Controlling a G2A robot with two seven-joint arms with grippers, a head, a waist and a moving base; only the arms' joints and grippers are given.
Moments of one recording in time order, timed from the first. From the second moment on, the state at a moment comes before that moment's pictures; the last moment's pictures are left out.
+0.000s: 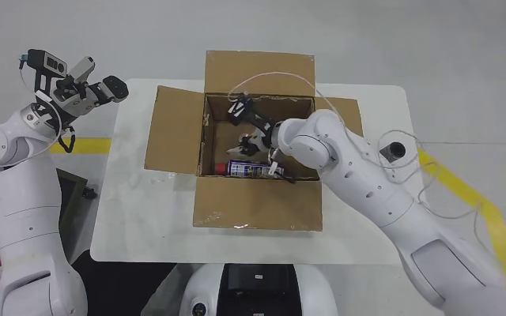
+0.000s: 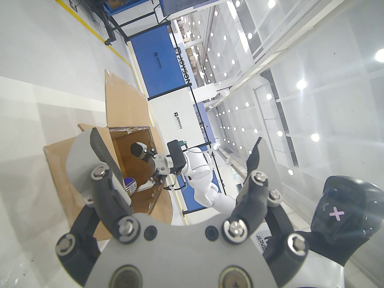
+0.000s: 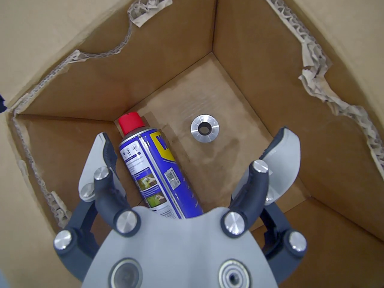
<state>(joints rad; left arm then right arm) 0.79 -1.07 -1.82 -1.18 -0.40 -0.18 -1.27 -0.46 -1.31 0.64 -1.34 -0.72 -0.21 0.87</state>
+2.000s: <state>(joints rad) 0.79 -1.07 -1.82 -1.18 -0.40 -0.18 -1.27 -0.35 -1.47 0.62 -0.93 -0.75 -0.30 0.85</state>
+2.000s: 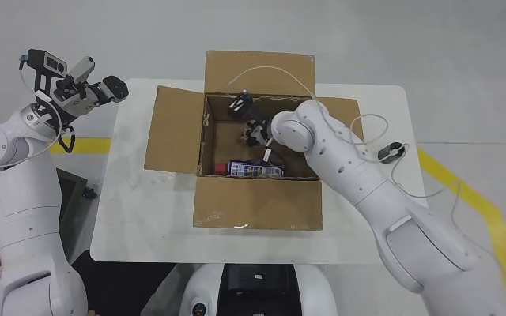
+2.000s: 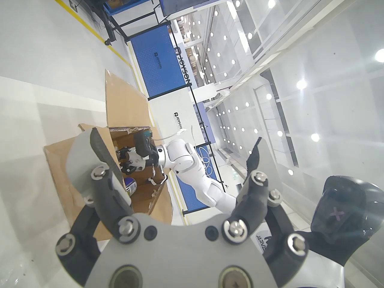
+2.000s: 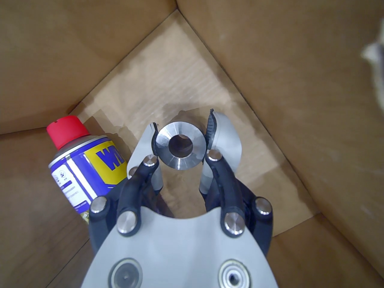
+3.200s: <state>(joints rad) 0.79 -1.07 -1.82 -1.18 -0.40 -0.18 -1.27 -0.66 -1.30 1.09 -1.64 -0.69 -0.16 1.15</state>
